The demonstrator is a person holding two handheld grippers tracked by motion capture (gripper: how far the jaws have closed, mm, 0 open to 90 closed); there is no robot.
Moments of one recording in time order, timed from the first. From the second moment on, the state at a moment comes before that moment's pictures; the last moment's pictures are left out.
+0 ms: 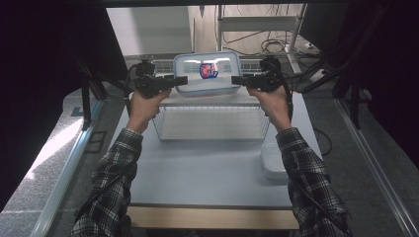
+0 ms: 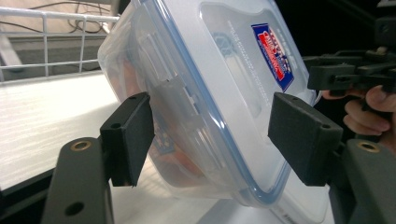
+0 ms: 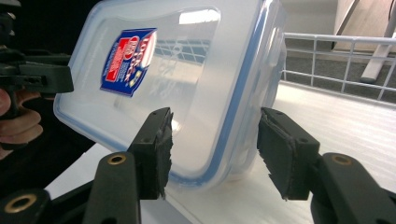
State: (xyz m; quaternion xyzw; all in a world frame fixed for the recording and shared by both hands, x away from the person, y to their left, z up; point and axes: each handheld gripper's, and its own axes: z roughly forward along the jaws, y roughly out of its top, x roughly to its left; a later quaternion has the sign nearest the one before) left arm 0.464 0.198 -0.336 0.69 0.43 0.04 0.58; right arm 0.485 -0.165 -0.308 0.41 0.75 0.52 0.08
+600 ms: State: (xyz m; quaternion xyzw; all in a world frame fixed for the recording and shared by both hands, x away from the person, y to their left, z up) left arm 0.461 0.190 -0.326 0.70 0.44 0.14 0.54; right arm 0.485 -0.164 -0.304 0.42 0.74 0.52 0.08
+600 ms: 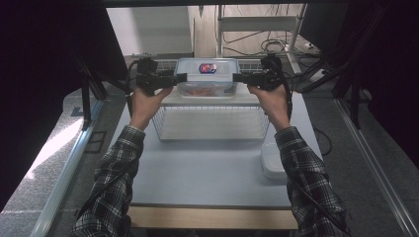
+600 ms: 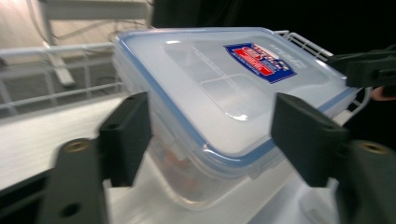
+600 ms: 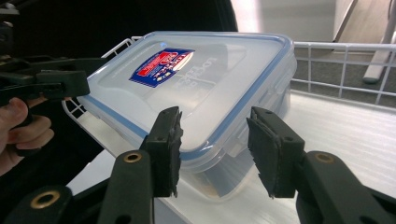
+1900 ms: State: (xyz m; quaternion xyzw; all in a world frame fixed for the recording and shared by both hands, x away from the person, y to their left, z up) left arm 0.357 0.196 -0.370 0.75 0.36 0.20 0.52; right arm 0.401 -0.196 -0.342 0.34 0.77 0.51 0.16
